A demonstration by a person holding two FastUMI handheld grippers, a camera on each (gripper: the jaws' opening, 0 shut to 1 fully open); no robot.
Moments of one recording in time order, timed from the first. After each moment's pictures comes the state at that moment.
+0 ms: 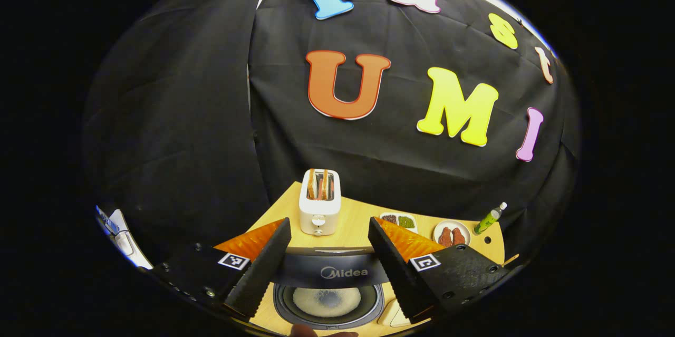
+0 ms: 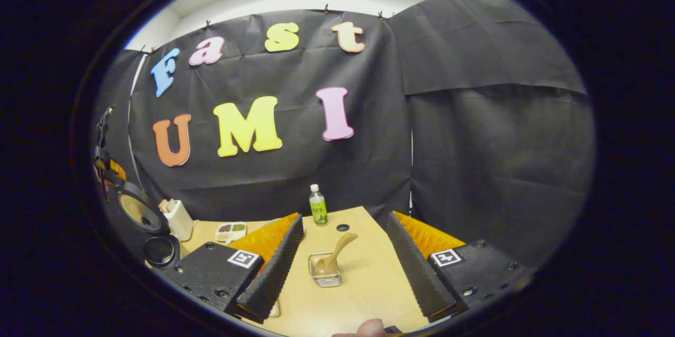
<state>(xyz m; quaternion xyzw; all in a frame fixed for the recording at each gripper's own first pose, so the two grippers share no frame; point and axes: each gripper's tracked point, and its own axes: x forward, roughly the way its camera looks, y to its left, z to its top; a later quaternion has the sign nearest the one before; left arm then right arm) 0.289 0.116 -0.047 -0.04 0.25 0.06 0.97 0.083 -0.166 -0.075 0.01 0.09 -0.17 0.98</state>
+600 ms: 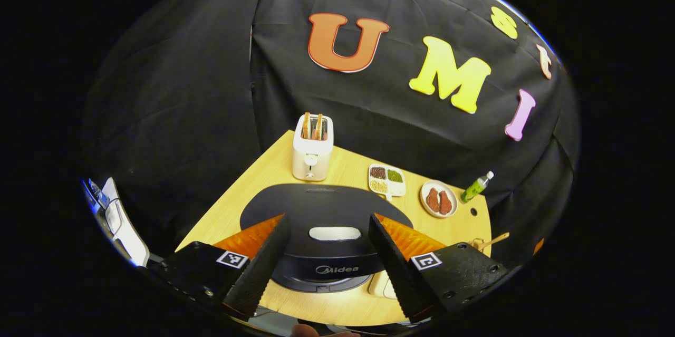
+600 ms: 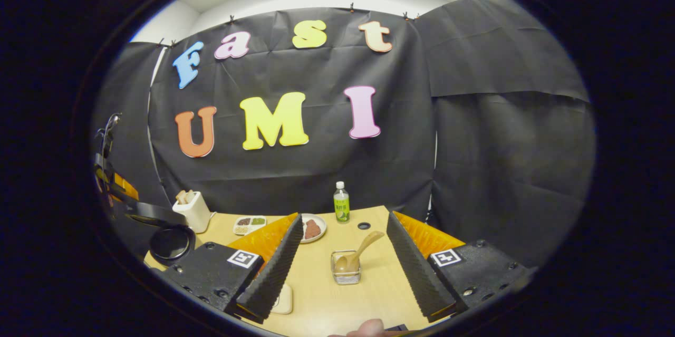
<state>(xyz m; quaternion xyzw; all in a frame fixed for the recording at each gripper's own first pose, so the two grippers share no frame) 0.188 0.089 -0.115 -0.08 0.34 0.04 0.94 0.093 -0.109 -0.079 -0.01 0.10 -0.09 0.99</state>
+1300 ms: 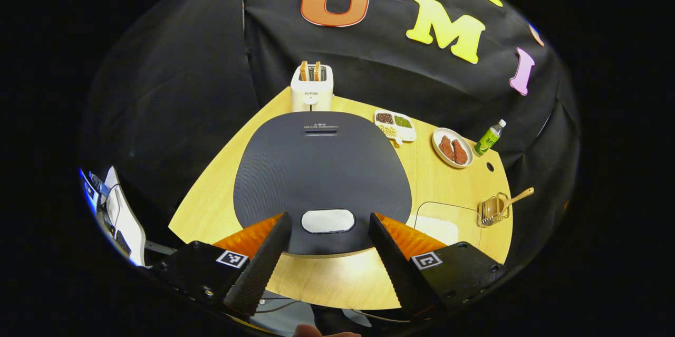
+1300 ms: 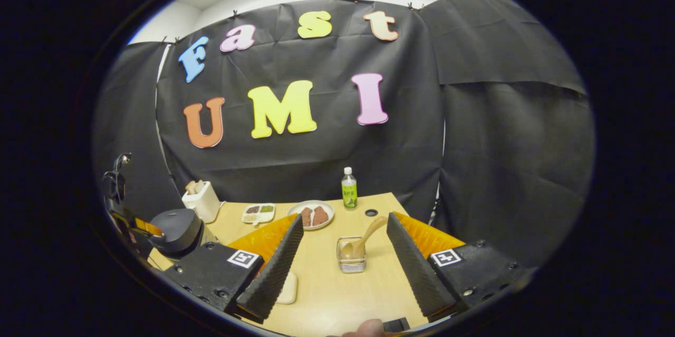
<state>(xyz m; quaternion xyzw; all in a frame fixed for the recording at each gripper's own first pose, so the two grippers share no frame) 0.129 0.072 -0.217 -0.06 0.41 0.03 0.91 0.078 -0.113 -0.101 0.00 0.14 -0.08 0.99</state>
